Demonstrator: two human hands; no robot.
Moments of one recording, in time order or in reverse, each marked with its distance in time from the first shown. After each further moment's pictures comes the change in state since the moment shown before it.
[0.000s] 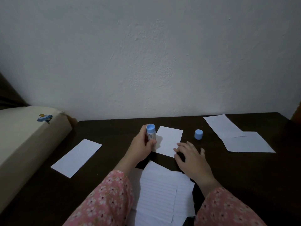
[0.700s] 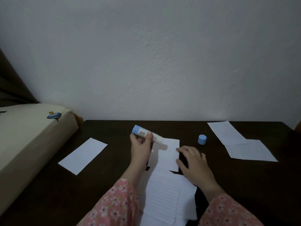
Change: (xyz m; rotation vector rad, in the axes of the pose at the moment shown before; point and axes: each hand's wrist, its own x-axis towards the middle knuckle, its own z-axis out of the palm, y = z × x) left_hand -0.023 0.012 0.003 -0.738 0.346 -0.209; right_hand -0.006 -0.004 -0.007 -0.013 0.012 -0.073
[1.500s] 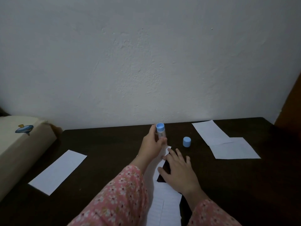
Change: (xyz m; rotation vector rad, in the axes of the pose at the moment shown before) left_hand 0.034 -0.008 0.085 0.572 -0.373 0.273; right_hand 0.008 0.001 0.002 -0.058 -0.128 0.059
